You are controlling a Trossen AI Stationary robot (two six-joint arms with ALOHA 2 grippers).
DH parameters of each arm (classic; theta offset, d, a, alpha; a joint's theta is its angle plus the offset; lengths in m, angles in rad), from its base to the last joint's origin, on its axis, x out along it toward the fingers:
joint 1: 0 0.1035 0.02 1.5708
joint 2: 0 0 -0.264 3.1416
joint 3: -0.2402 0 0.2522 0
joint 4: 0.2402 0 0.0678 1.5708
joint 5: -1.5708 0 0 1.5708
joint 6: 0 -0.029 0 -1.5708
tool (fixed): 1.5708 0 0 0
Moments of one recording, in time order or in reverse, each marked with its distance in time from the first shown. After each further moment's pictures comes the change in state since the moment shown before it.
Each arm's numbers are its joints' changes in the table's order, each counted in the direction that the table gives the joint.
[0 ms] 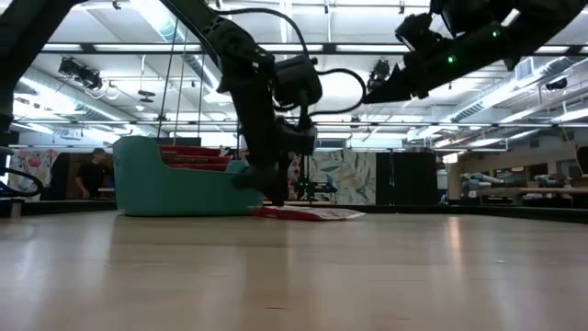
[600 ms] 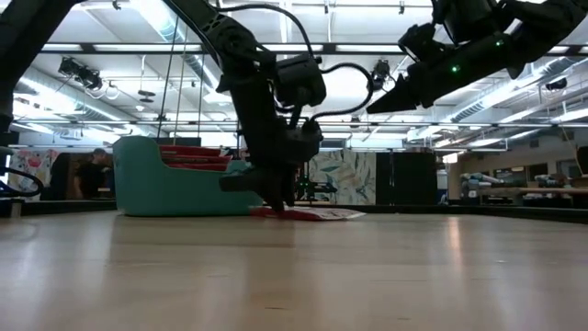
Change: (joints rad) left arm -0.035 -0.016 -0.001 0.009 -0.056 -0.257; right arm -0.027 0.007 0.050 -0.023 0.041 0.001
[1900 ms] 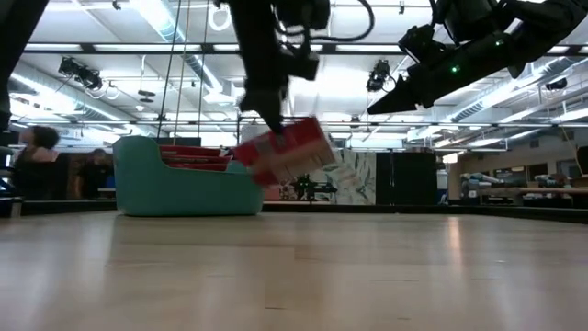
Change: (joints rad) left arm -0.091 0.119 -0.280 0.468 0.321 0.550; right arm 0.003 0.004 -0.001 0.009 -0.040 0.000
